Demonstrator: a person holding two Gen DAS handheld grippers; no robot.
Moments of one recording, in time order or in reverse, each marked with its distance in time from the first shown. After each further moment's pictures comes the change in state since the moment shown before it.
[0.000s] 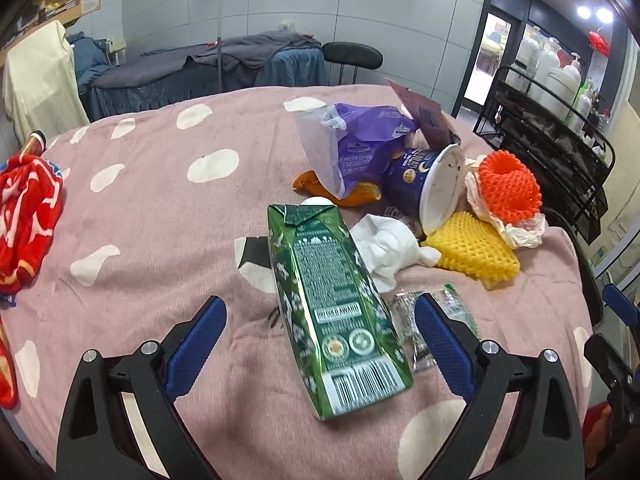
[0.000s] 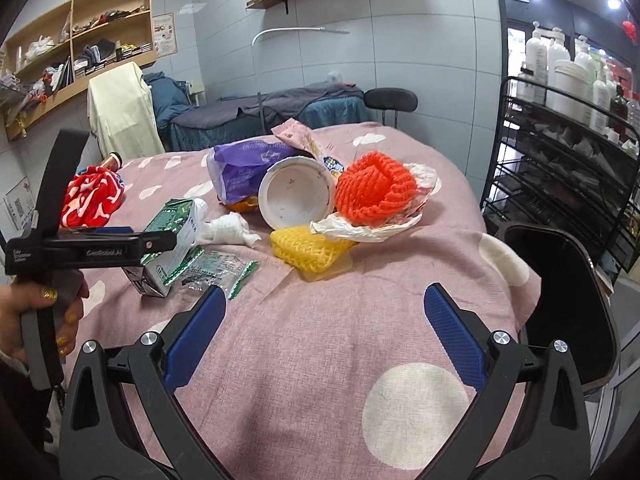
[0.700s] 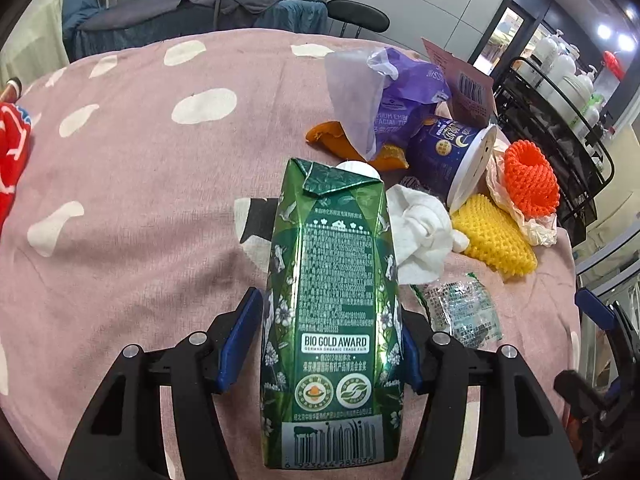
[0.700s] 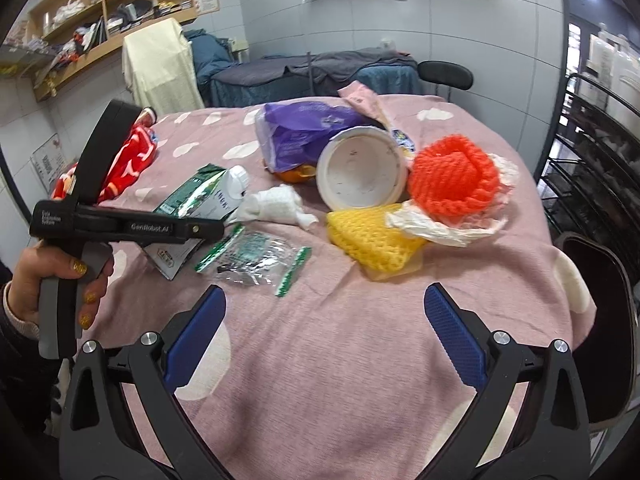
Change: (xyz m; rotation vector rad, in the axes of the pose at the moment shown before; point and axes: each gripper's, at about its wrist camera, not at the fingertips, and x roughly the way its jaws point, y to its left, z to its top) left arm 0.031 0.031 0.001 -0.091 0.157 -0.110; right arm 0.044 0.038 0.017 -0.121 0.146 0.140
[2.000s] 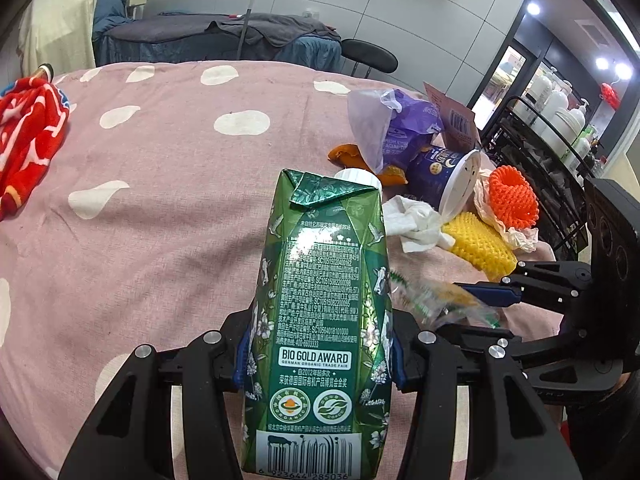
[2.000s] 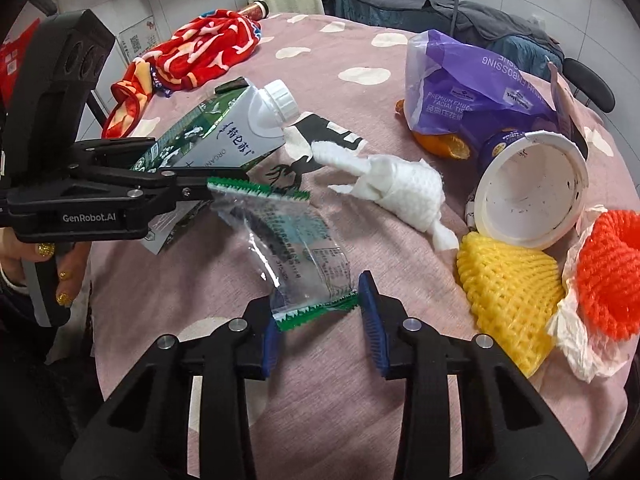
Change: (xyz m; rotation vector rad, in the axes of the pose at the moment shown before) left arm -0.037 0.011 -0.033 -0.069 -0.152 -0.010; right arm 0.087 0.051 0.038 -0.358 0.291 0.300
